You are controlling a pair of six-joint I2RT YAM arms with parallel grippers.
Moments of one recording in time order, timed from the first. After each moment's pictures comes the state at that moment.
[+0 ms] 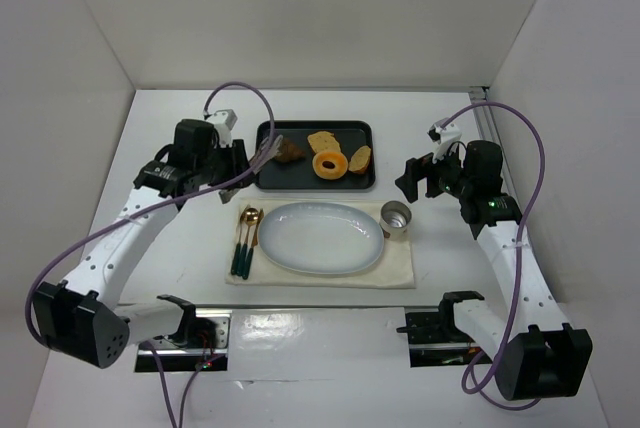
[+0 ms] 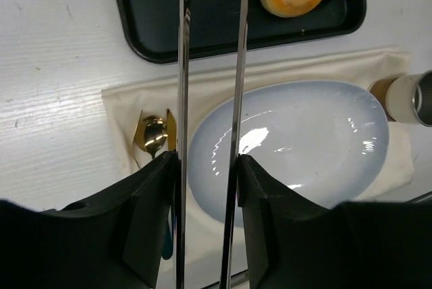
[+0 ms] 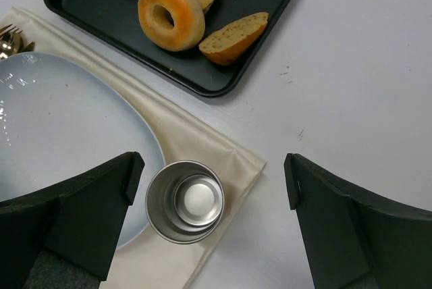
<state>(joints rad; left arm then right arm) -0.27 1.19 1.10 -0.64 0.16 -0.32 0.03 0.95 0.81 -0.34 -0.48 -0.15</state>
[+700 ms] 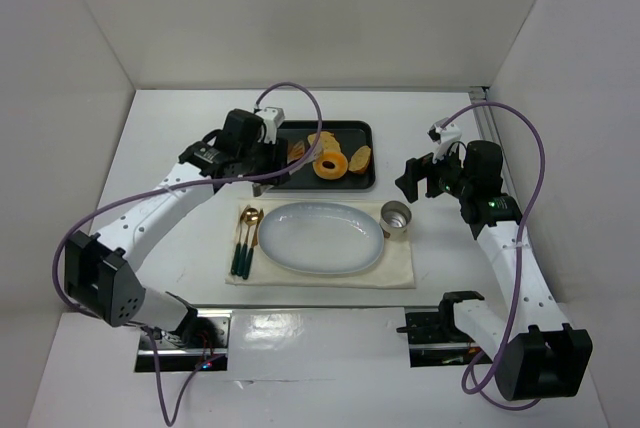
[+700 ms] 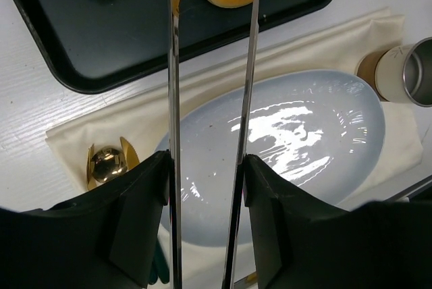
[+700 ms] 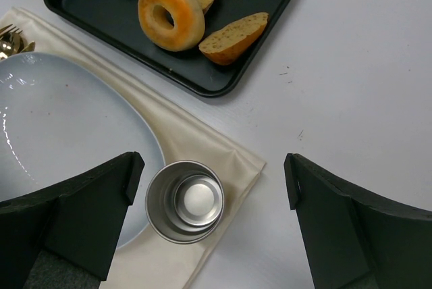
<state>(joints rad) -0.49 1.42 1.28 -0.63 0.09 -0.29 0.03 0.95 0.81 -0.34 -0.48 -0.15</state>
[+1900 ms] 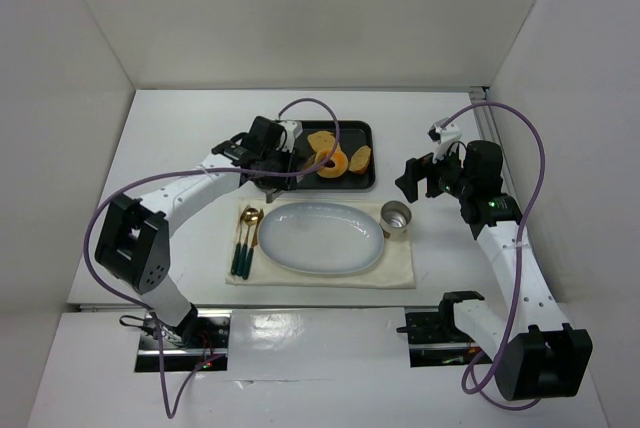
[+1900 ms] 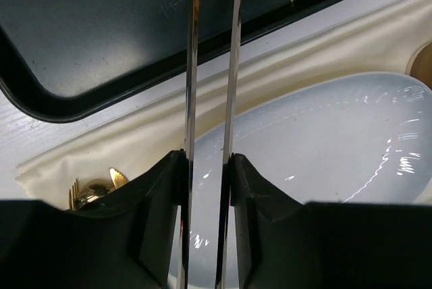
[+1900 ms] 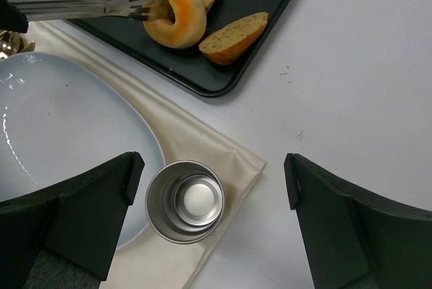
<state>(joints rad) -0.50 1.64 1.27 -0.53 0.11 -0.24 0.03 0.95 0.81 -0.34 -0.48 -0.15</state>
